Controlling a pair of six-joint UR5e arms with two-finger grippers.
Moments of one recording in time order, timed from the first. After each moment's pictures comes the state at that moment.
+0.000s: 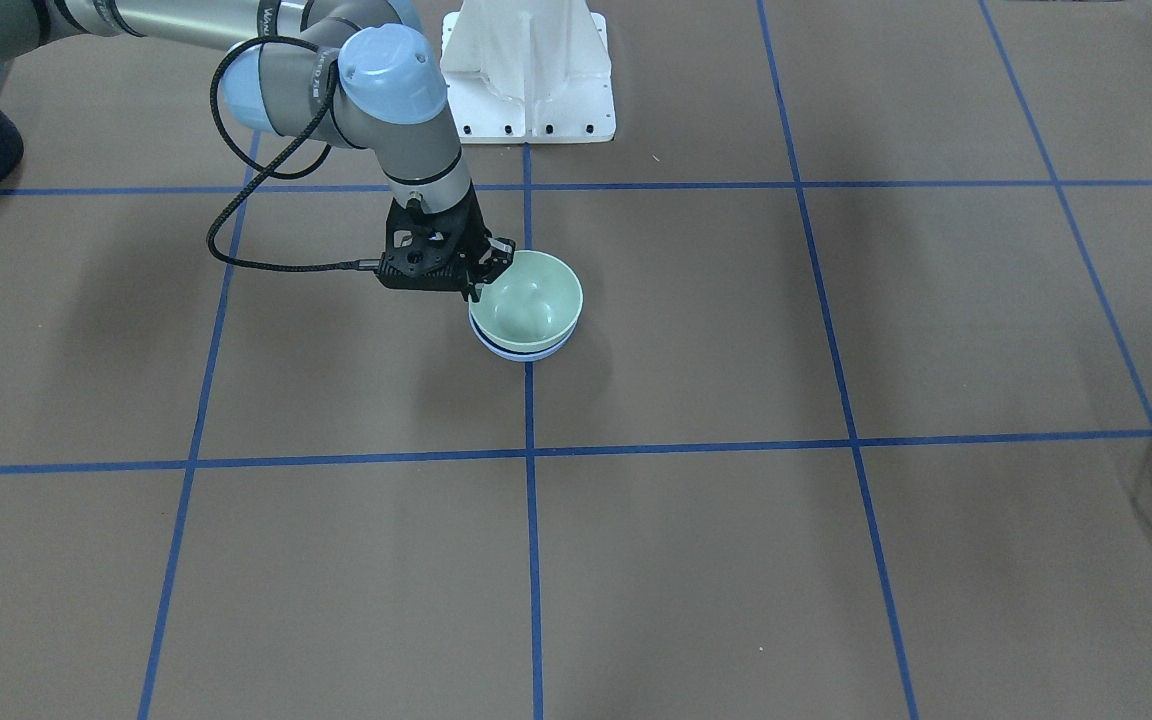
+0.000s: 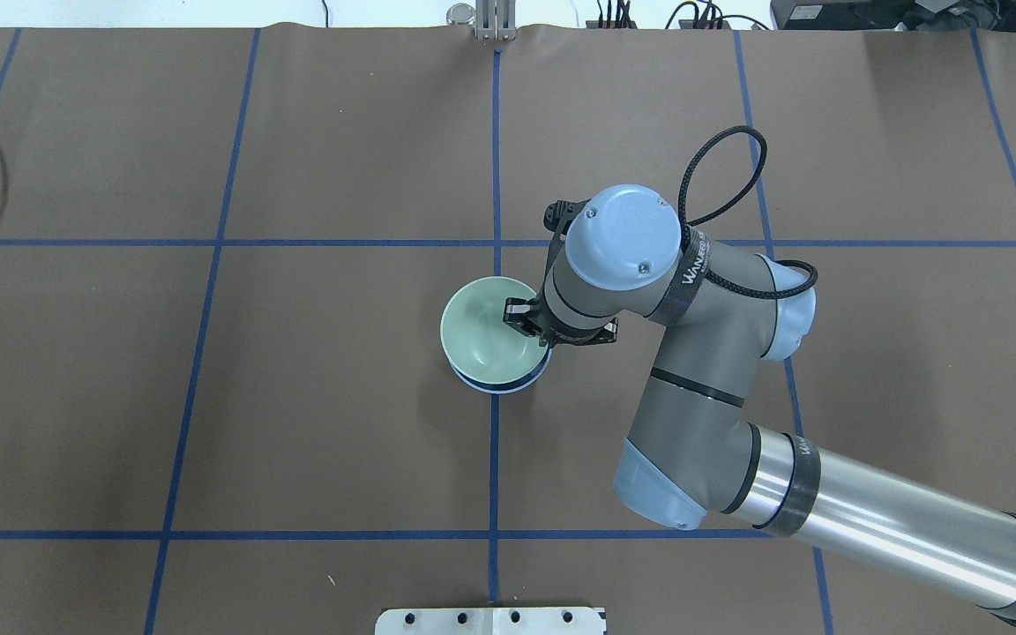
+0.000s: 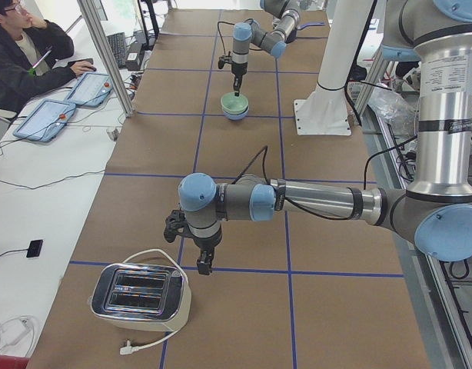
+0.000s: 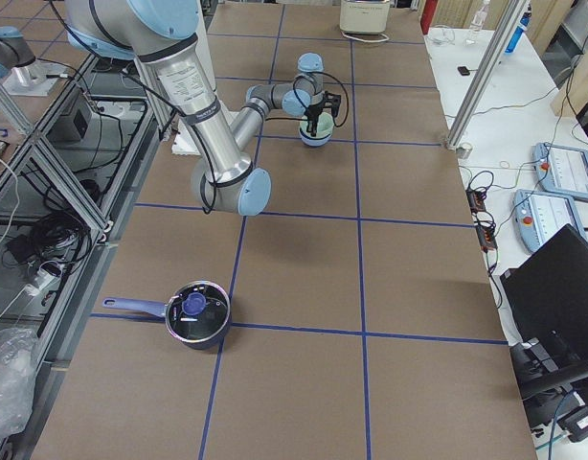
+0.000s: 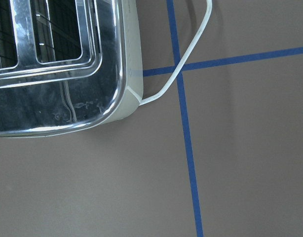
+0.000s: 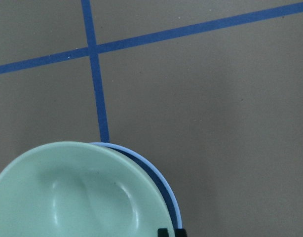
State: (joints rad) left arm -1.56 -1.52 -1.71 -1.47 -2.30 0.14; right arm 0.51 -0.92 1.68 -1.47 1.88 1.40
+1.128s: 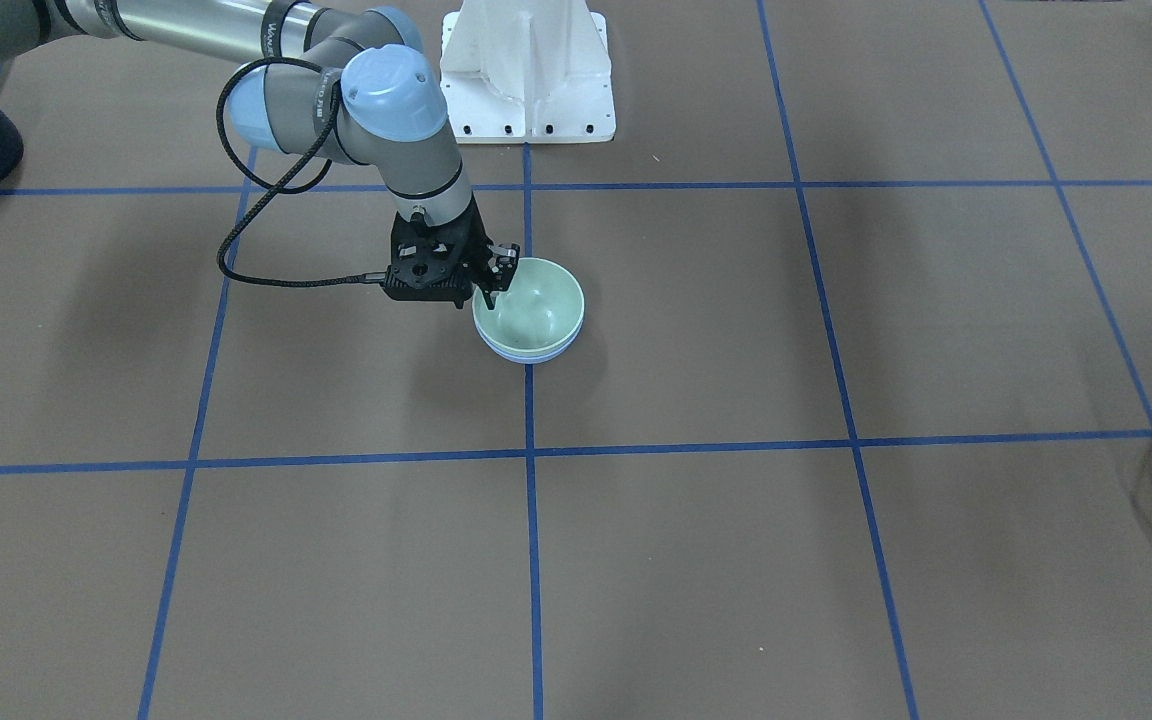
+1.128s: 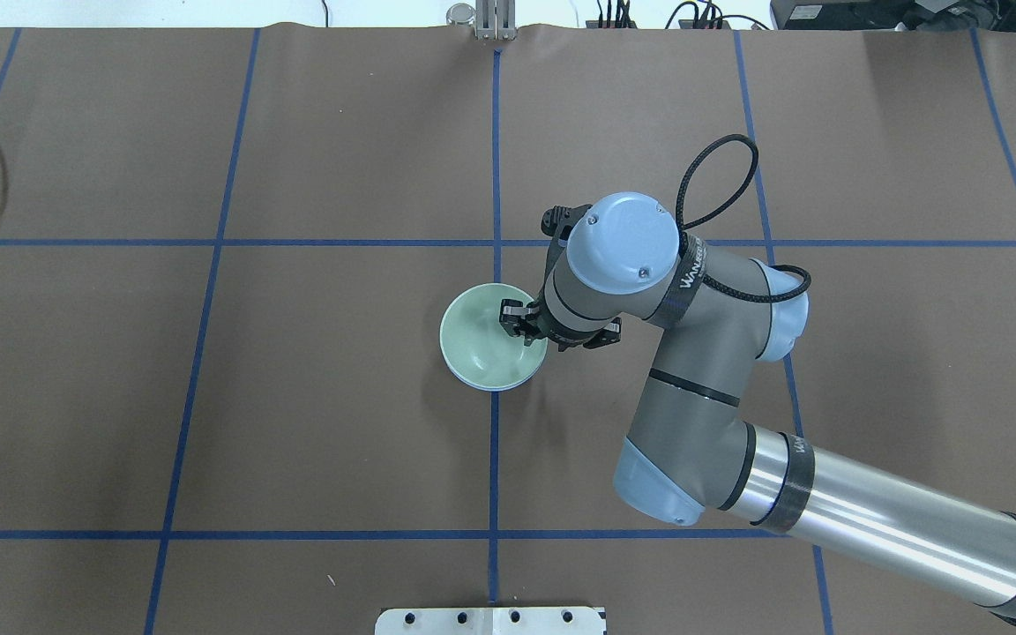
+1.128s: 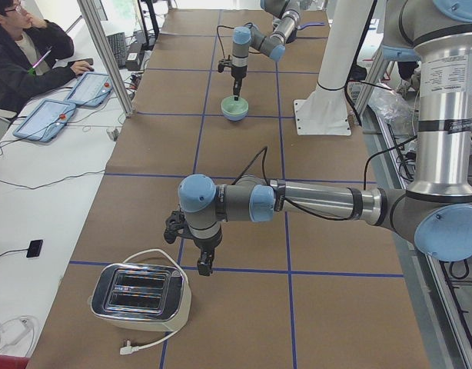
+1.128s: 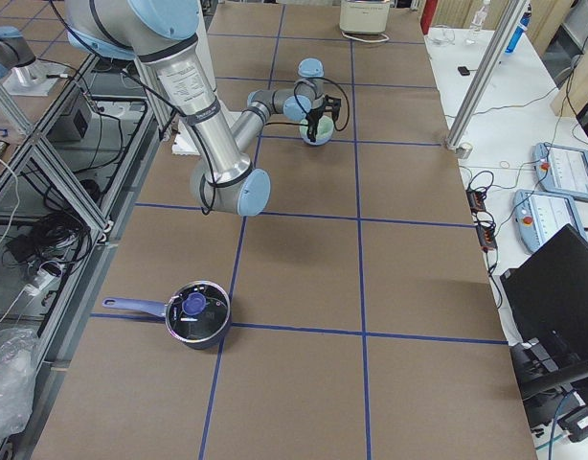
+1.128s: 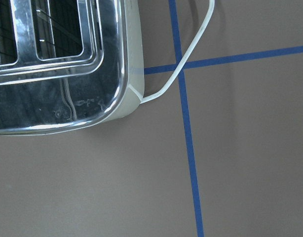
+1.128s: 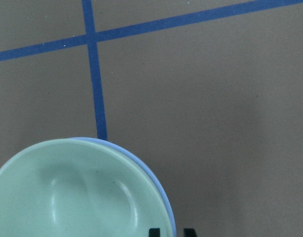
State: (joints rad) left arm -1.56 -1.52 -1.71 -1.47 -2.30 0.14; right arm 0.52 -0.92 1.66 -1.43 1.90 1.37
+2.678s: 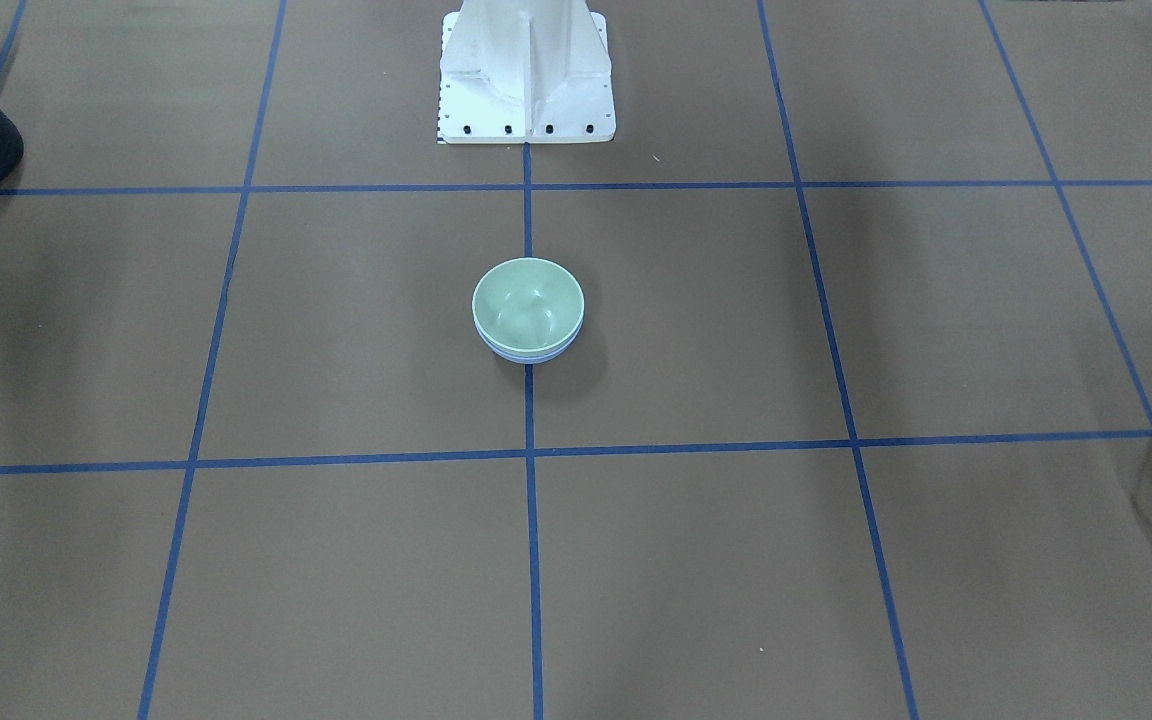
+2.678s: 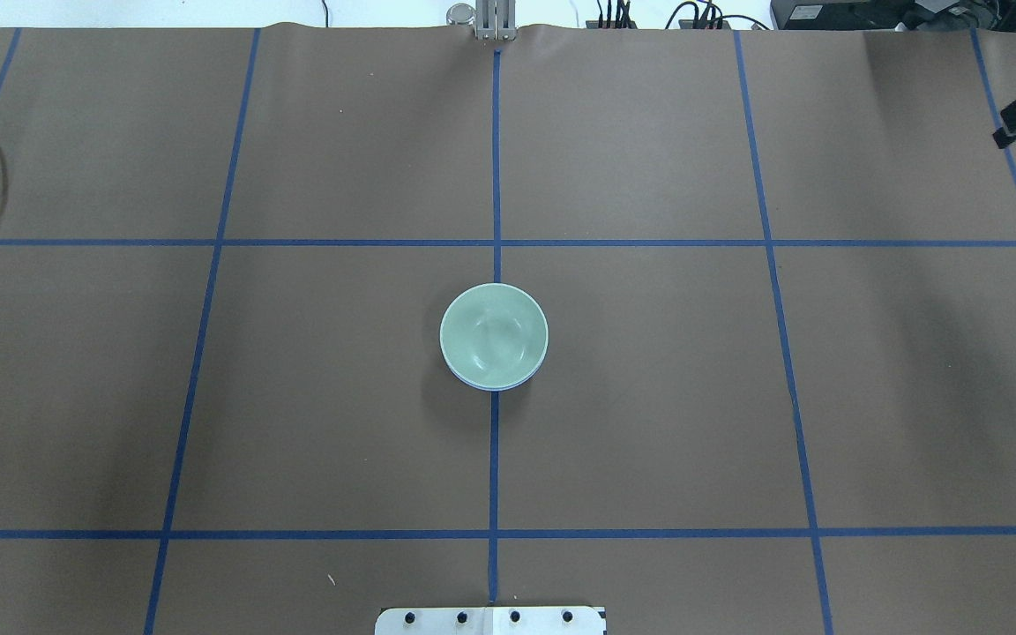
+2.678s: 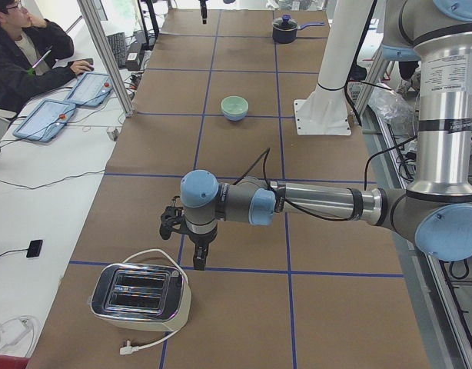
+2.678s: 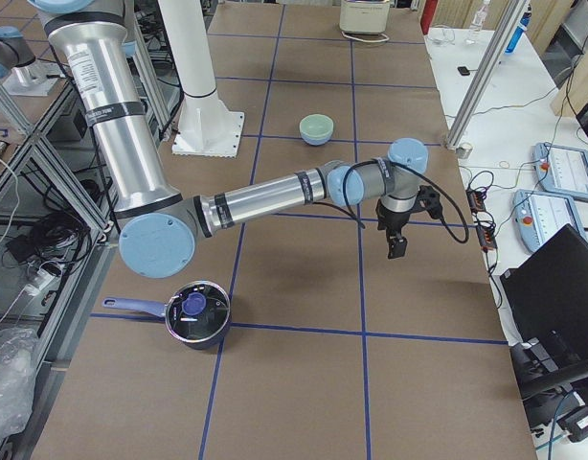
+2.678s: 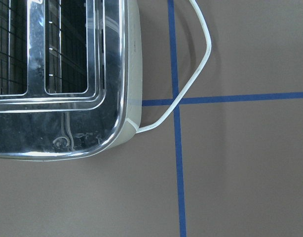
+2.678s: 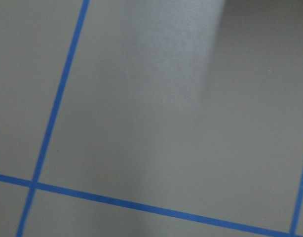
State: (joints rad) left arm -1.56 -1.51 -1.71 -1.62 -2.33 -0.03; right arm 1.40 -1.32 1.57 -1.58 2.26 0.09
